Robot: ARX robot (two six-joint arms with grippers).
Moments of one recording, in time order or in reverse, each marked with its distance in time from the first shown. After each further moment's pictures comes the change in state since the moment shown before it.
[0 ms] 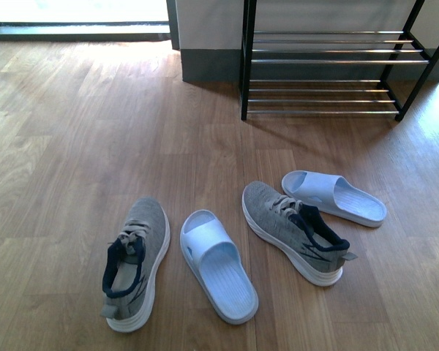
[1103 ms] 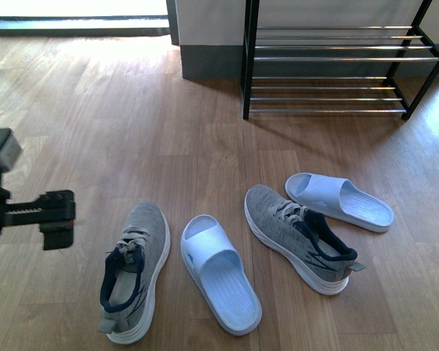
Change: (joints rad) left arm -0.092 1.965 0.665 0.237 -0.066 -0.195; right arm 0.000 0.001 0.000 0.000 0.000 0.000
